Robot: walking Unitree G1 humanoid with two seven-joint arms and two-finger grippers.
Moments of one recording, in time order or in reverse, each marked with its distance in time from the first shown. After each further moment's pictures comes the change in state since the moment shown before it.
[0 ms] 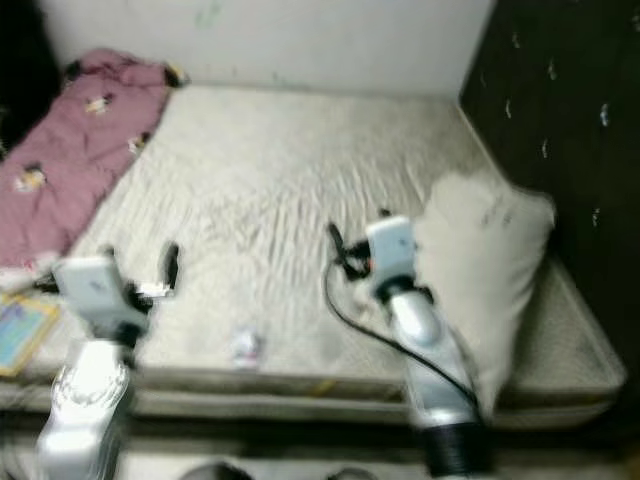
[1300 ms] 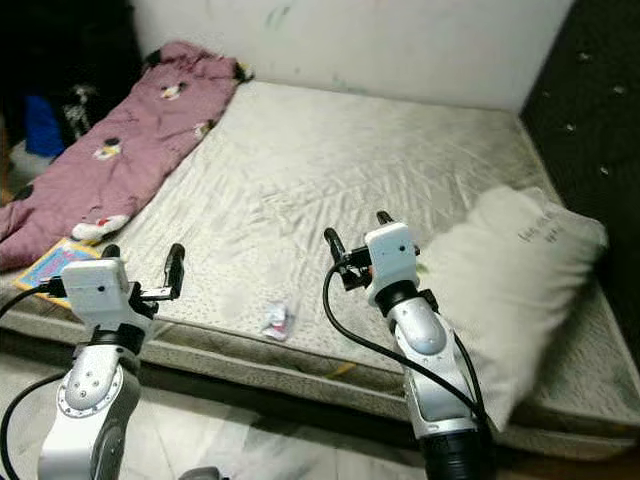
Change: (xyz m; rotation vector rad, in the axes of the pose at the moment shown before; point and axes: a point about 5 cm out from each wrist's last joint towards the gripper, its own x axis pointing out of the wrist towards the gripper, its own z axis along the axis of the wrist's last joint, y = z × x) left arm -0.002 0.009 0.005 0.069 -0.028 0.015; right arm -0.001 0.011 0.010 -0.019 -0.048 0.053
